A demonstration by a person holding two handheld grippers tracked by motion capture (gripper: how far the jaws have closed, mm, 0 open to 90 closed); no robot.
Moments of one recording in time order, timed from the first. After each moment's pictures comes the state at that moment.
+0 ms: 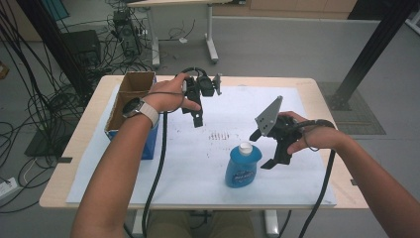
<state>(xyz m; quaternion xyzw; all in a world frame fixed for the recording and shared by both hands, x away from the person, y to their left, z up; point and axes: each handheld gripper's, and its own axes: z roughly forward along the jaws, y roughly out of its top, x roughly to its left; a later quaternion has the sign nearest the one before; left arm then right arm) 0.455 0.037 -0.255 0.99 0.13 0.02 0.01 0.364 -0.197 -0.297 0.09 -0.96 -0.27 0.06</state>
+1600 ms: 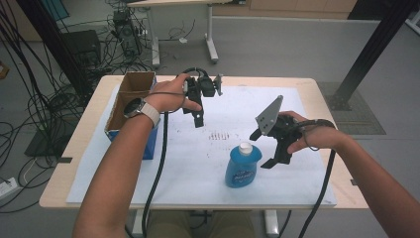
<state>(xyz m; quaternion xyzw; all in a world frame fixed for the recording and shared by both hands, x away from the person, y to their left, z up) 0.456 0.035 -0.257 0.99 0.13 0.02 0.01 0.365 -0.198 -0.297 0.08 -0.96 -0.27 0.05</state>
